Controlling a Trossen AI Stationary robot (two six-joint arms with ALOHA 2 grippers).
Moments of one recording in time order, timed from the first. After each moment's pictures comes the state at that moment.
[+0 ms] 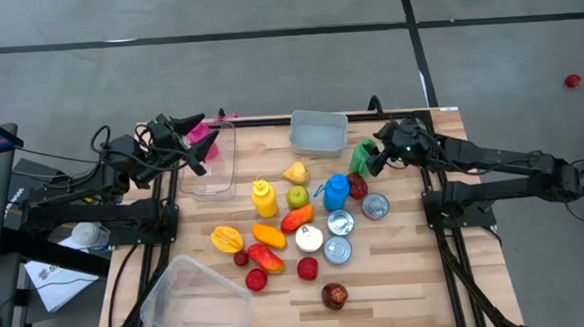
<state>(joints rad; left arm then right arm) 0.19 0.61 0.74 0.02 -0.46 -0.03 -0.32 0.86 0.67 -0.41 0.42 0.23</state>
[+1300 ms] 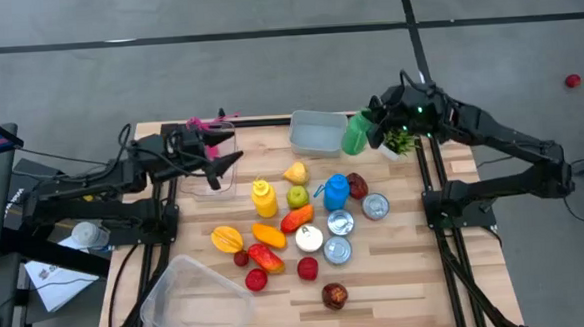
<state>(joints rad) 0.19 0.78 0.74 0.02 -0.19 -0.12 -0.40 1.06 1.23 -0.67 0.27 0.17</state>
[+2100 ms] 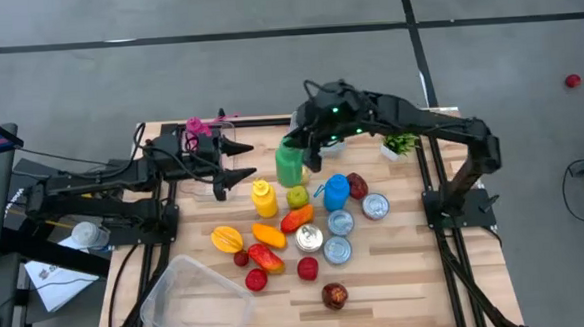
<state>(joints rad) 0.17 0.88 0.74 0.14 0.05 -0.12 -0.18 1.69 1.86 -0.70 -0.08 0.01</state>
